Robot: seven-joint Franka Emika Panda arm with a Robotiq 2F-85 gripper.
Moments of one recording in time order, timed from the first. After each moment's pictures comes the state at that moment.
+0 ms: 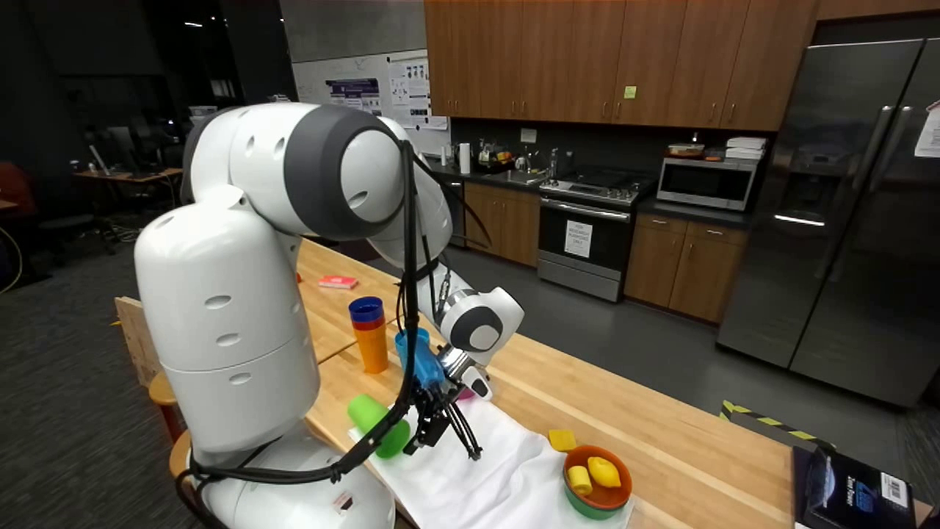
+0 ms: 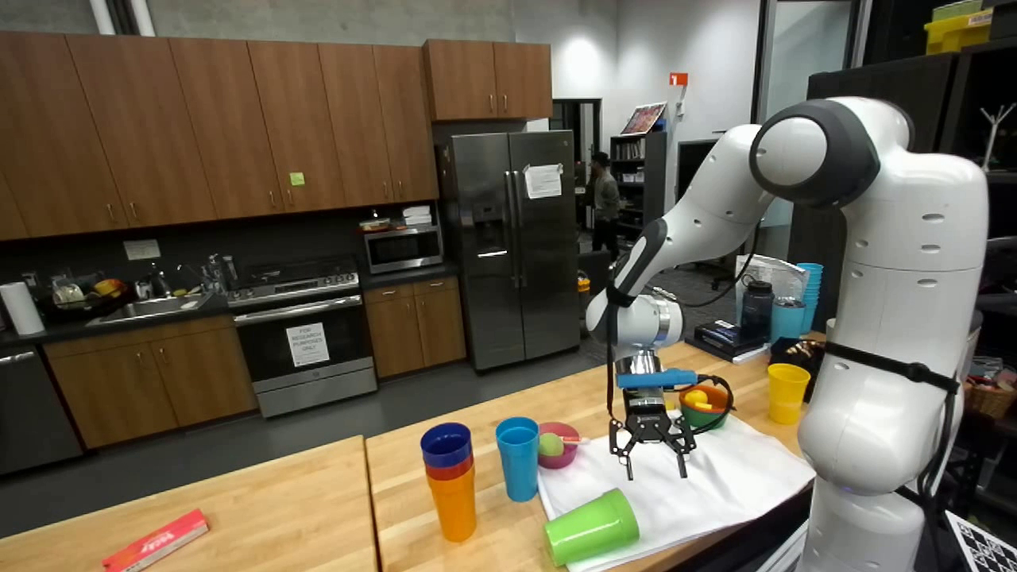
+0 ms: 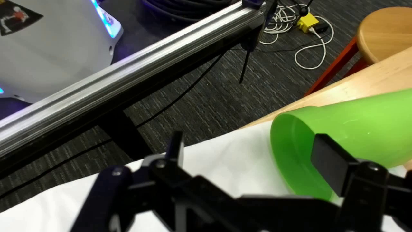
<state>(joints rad) -0.02 0.02 -0.01 -2.61 0.44 1.90 0.31</state>
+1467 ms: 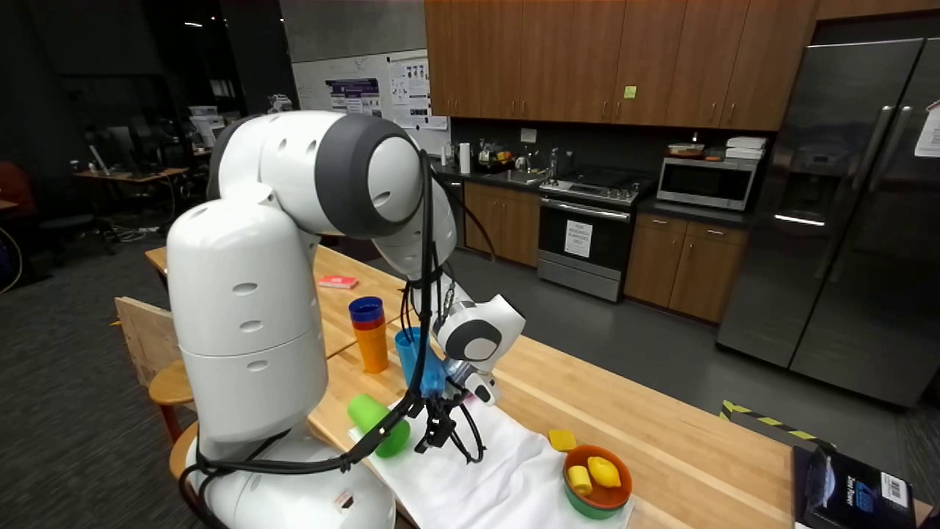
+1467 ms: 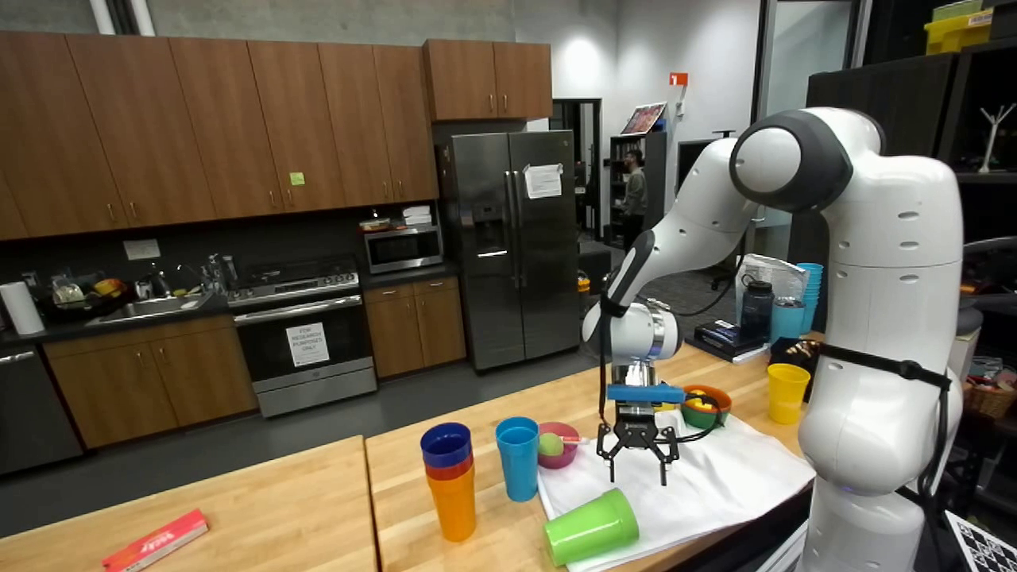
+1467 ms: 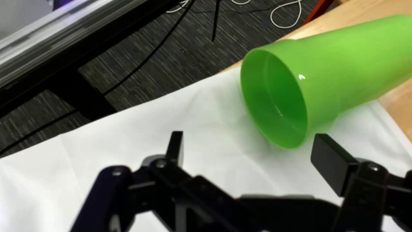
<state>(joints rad) -0.01 0.10 -0.01 -2.60 0.54 2.11 0.31</state>
